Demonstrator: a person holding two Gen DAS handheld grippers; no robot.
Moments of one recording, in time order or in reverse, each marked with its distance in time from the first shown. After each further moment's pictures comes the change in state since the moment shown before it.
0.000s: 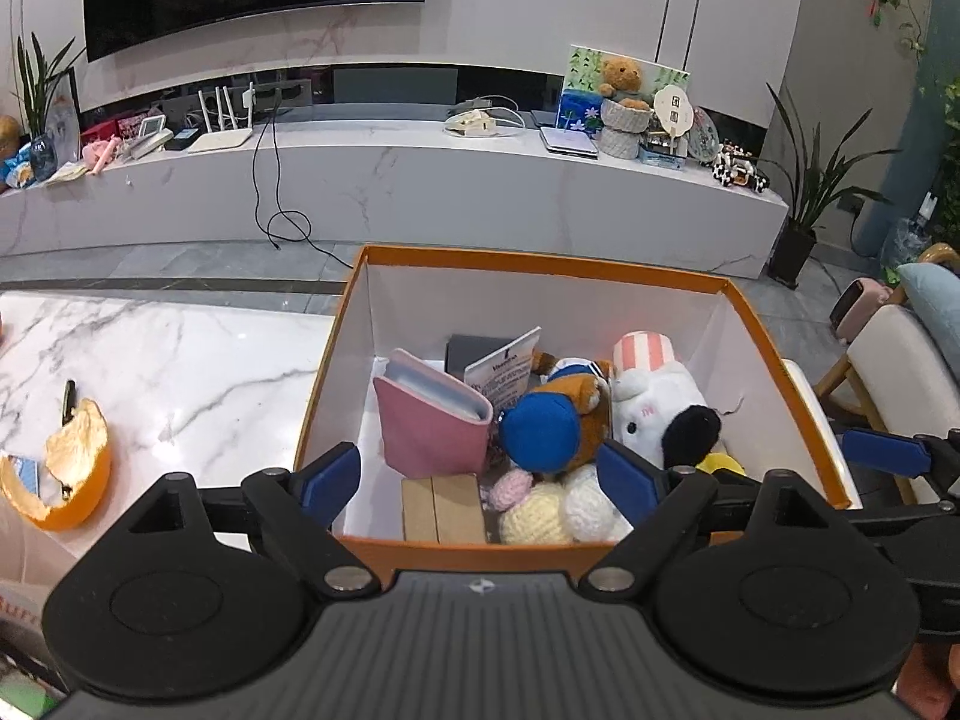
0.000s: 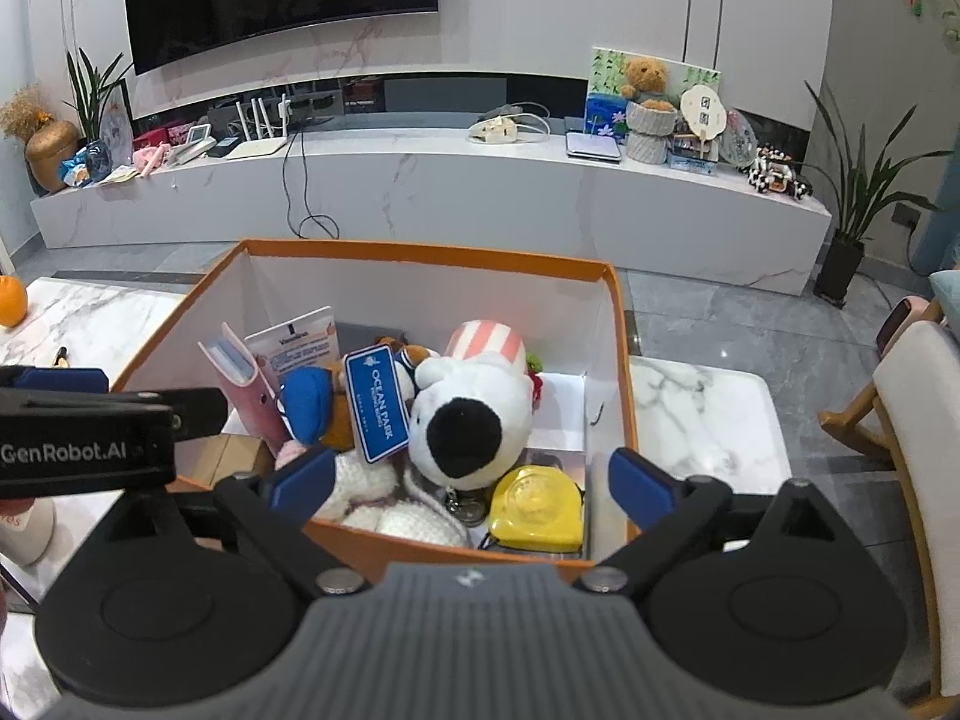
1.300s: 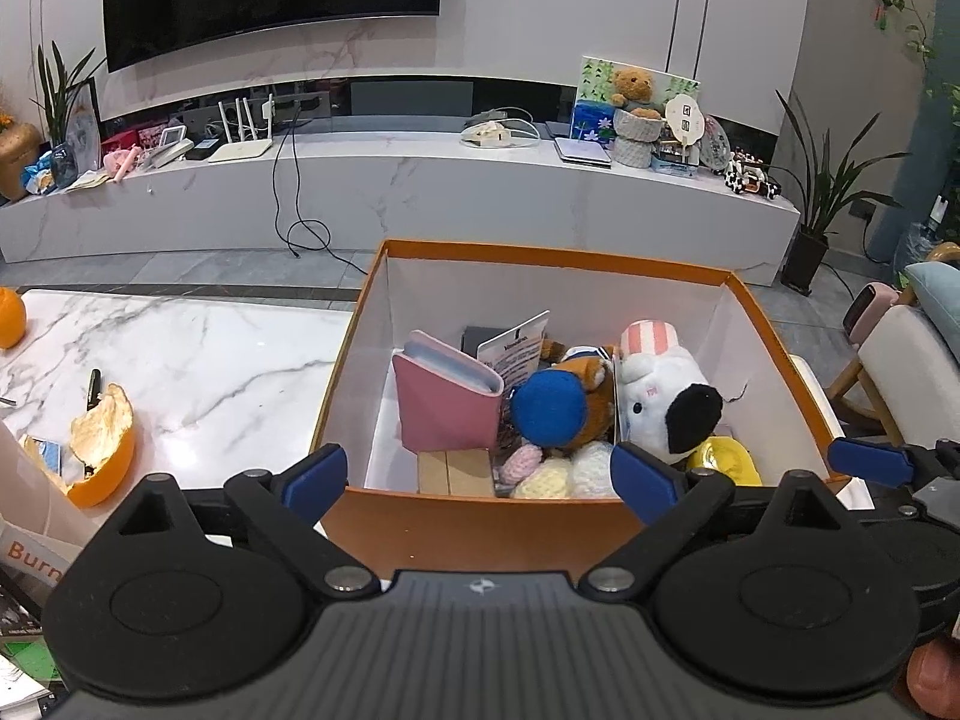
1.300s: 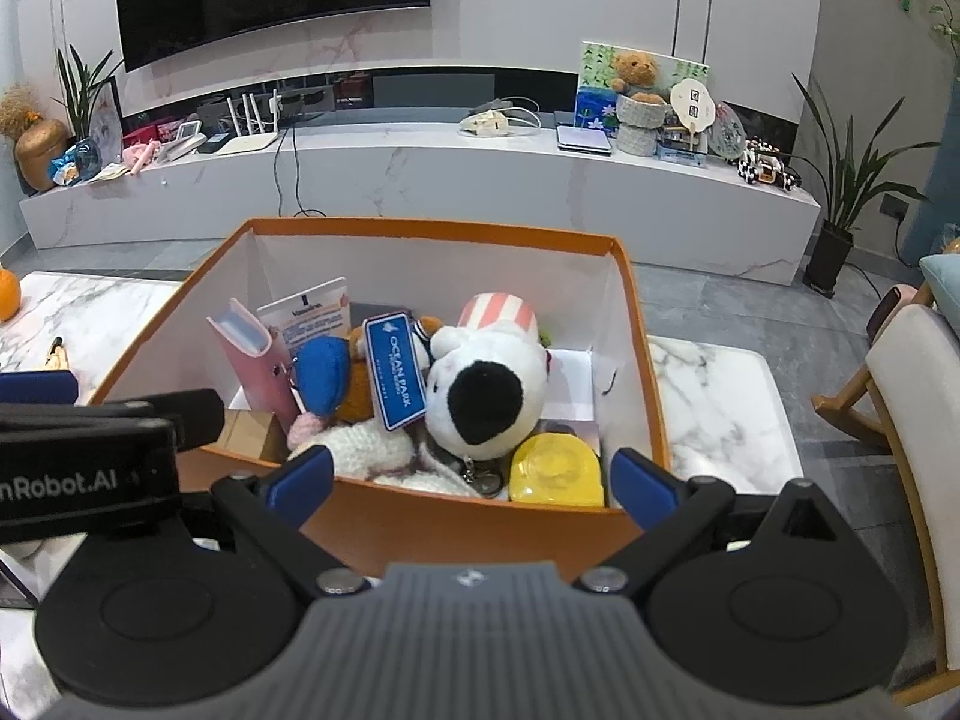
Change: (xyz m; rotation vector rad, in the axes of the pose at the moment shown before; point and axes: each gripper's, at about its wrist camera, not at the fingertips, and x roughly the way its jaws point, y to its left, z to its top) left arm -0.014 -0.003 -0.016 0.005 -0.035 0.042; right arm 0.000 0.012 -0.015 0.011 0.010 -0.019
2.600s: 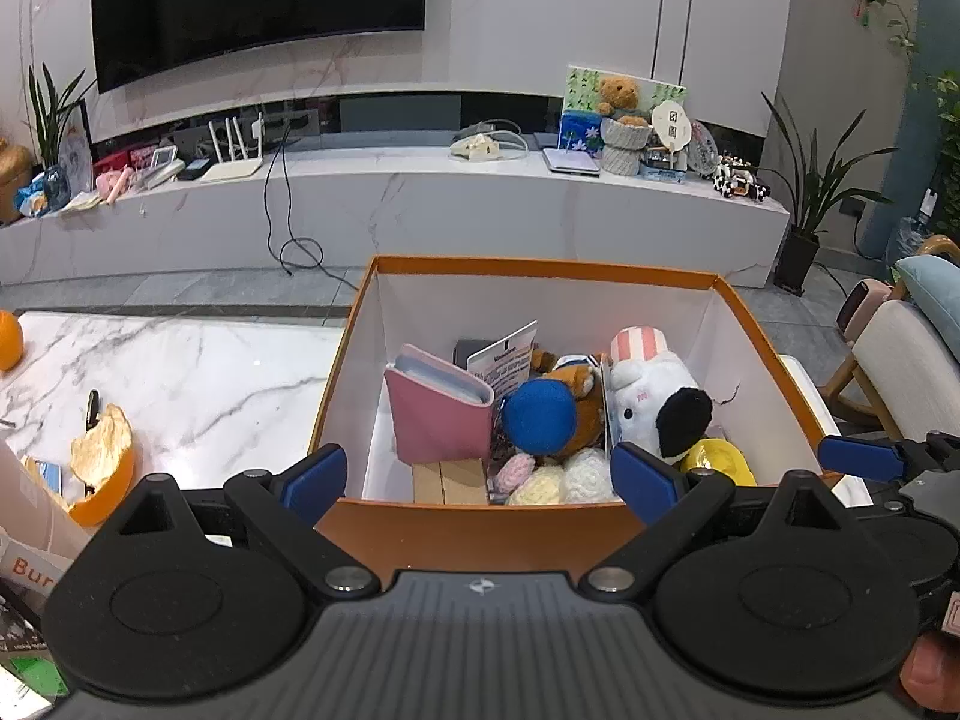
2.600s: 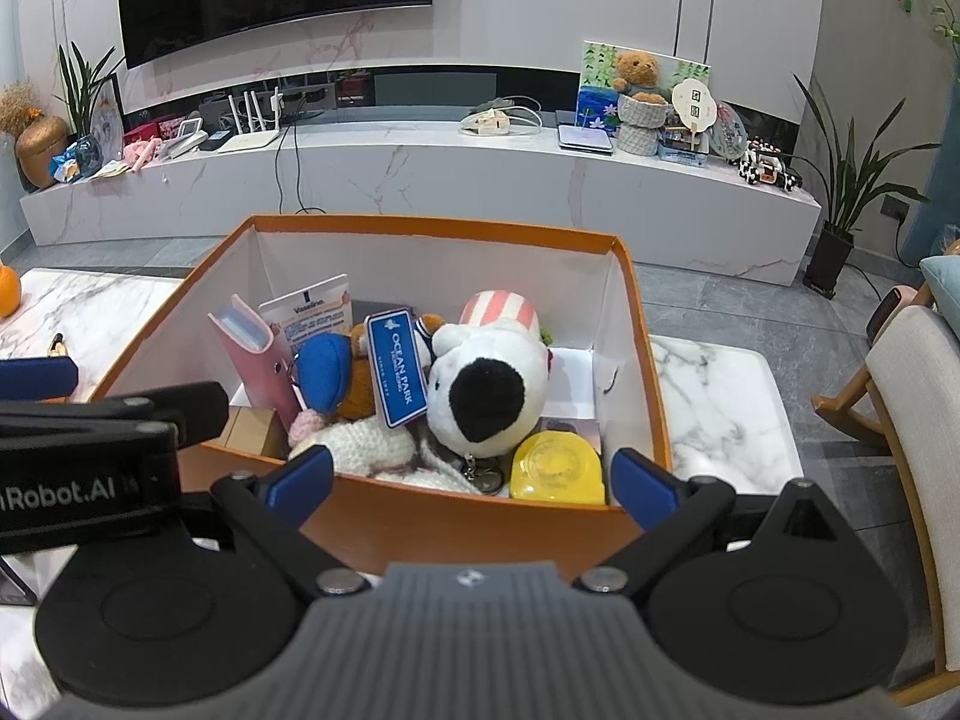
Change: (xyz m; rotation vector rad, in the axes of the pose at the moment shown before) left arm -0.005 -0.005 0.001 0.033 -0.036 -0.007; right arm 0.000 0.002 -0.001 -0.001 0.000 -0.001
